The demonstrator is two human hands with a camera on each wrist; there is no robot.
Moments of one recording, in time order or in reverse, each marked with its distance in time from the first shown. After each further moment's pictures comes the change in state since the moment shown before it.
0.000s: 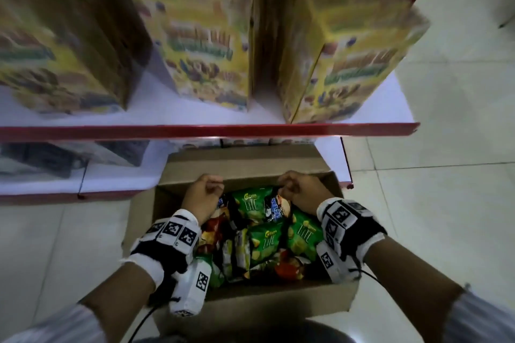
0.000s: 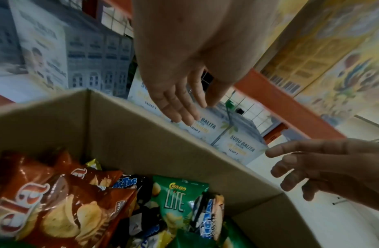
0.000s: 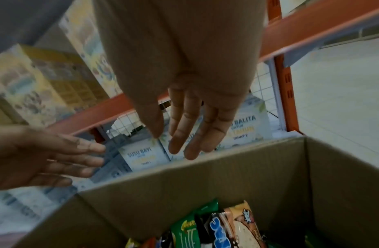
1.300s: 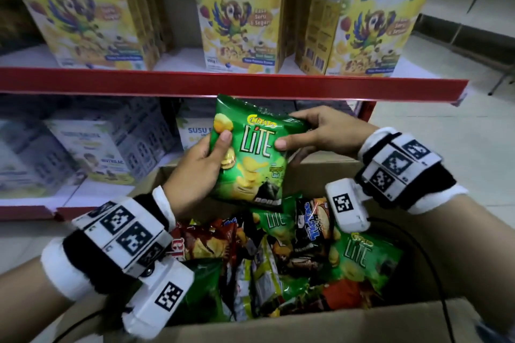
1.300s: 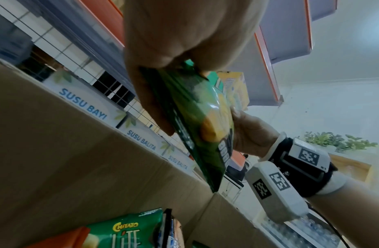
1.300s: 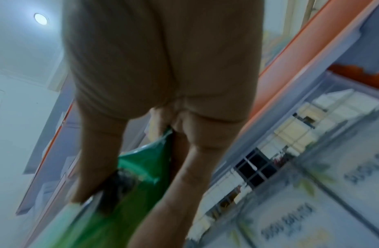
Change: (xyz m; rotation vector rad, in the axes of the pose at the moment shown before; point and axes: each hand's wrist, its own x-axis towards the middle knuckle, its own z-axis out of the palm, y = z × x) left_hand -0.007 -0.076 -0.005 -0.274 0.008 0.706; right_hand 0.007 -0.022 0.033 0.288 -0.123 -0.530
